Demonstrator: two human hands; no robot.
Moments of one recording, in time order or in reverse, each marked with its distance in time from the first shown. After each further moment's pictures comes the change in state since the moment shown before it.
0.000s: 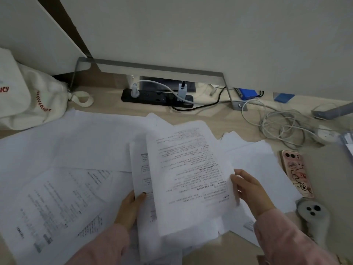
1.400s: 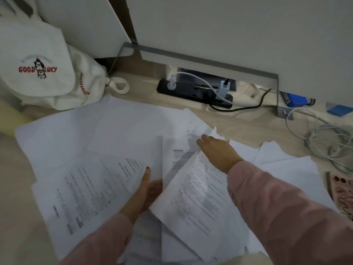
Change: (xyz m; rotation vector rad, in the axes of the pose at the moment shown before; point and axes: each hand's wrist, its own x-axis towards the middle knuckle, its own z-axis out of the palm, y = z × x) left_hand 0.014 0.036 -0.038 -0.263 -0.122 -0.257; right_hand 0.097 -0.065 0.152 -1.727 -0.259 -0.919
